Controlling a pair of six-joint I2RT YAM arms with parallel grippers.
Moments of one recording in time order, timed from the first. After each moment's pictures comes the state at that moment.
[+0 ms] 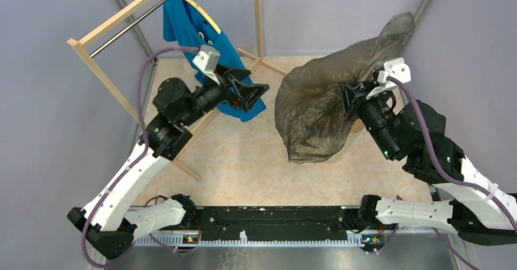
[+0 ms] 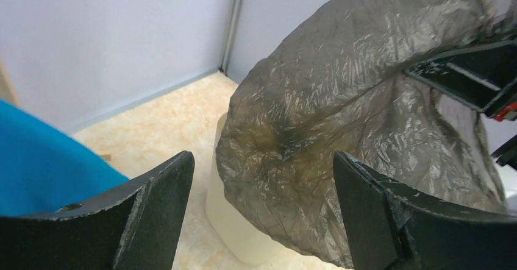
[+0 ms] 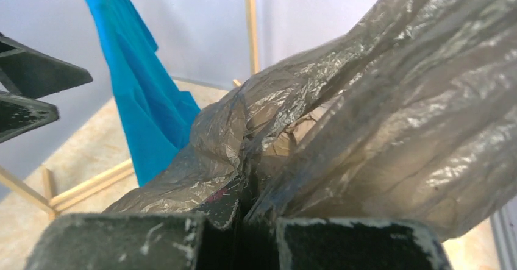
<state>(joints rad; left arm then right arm) -0.64 0.98 1.25 -0.07 0.26 -0.32 1.15 0.85 1.41 -0.45 0.78 -0.02</state>
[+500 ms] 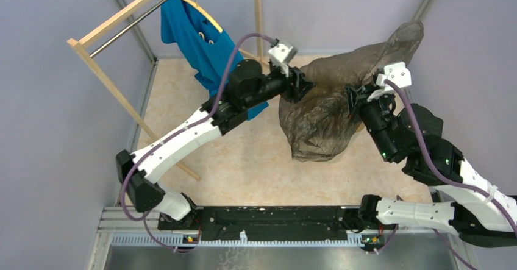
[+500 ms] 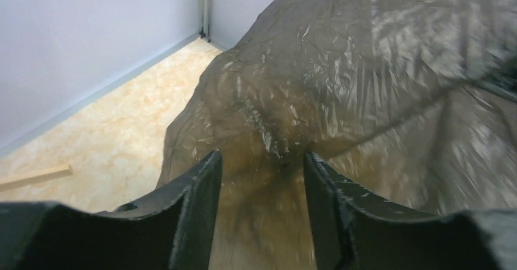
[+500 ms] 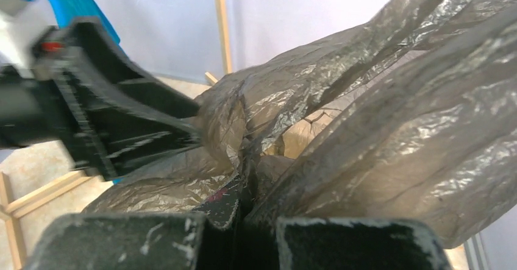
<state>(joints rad) -0.86 1.43 1.48 -0.03 0.15 -0.20 1.14 0.83 1.37 -0.48 0.88 -0.04</state>
